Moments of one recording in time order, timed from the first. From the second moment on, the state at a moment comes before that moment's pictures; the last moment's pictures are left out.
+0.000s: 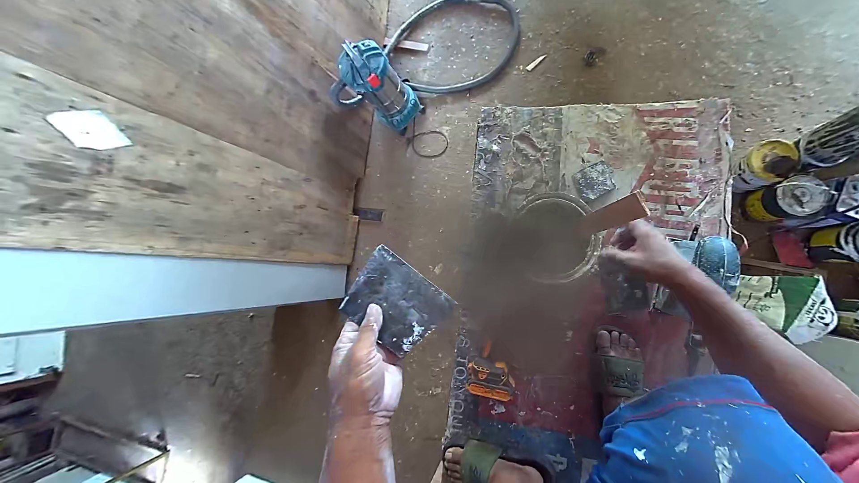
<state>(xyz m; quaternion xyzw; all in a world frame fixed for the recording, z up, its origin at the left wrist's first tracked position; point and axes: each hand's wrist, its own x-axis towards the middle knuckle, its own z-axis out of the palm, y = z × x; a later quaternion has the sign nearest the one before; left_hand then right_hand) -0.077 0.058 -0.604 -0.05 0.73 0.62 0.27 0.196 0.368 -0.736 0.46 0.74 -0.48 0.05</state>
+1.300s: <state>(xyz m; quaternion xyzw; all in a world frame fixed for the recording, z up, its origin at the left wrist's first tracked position) 0.034 0.136 -0.724 0.39 0.71 0.45 0.37 0.117 0.400 -0.670 0.05 0.92 -0.40 -0.01</state>
